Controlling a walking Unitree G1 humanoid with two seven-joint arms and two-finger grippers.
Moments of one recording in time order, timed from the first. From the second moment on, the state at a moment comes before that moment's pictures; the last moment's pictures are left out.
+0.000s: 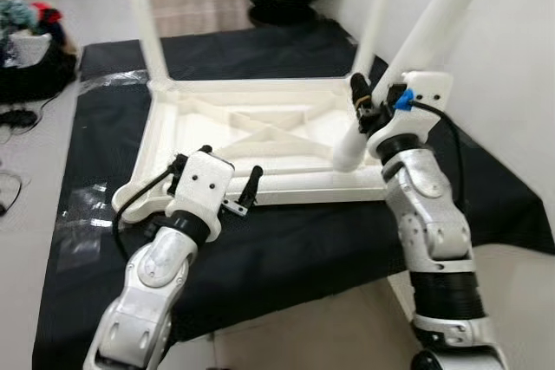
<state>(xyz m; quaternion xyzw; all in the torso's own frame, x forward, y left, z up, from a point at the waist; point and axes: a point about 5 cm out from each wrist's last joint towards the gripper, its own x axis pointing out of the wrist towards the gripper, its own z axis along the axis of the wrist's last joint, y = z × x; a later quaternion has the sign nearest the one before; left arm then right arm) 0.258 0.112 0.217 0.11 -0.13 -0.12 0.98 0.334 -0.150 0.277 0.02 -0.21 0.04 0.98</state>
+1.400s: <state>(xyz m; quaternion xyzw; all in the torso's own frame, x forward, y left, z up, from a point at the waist) 0.267 0.121 0.263 0.10 -0.19 -0.05 0.97 0.330 -0.146 0.277 0.02 -0.19 0.04 0.98</state>
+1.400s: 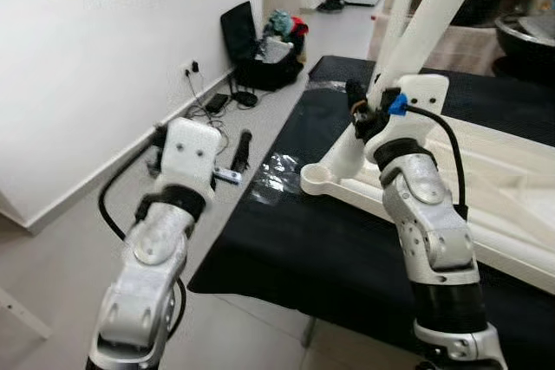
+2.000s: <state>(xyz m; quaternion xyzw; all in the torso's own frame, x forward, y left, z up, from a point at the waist) 0.268 0.127 0.267 0.10 -0.20 -0.04 0.97 0.331 -0.141 0.275 0.02 -0.18 0.06 0.98</state>
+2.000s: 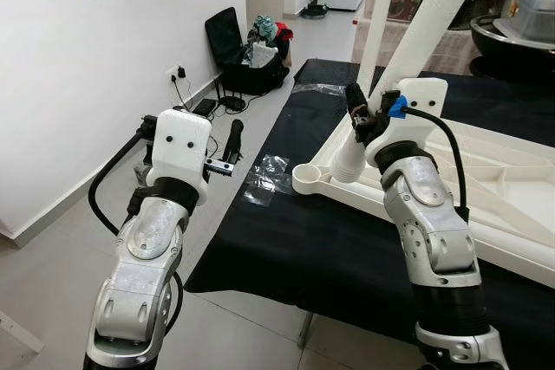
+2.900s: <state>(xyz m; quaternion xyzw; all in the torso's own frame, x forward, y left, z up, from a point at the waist) 0.269 0.124 0.268 0.10 -0.19 -0.04 0.98 0.331 -0.137 0.272 0.02 -0.18 0.06 0.98</state>
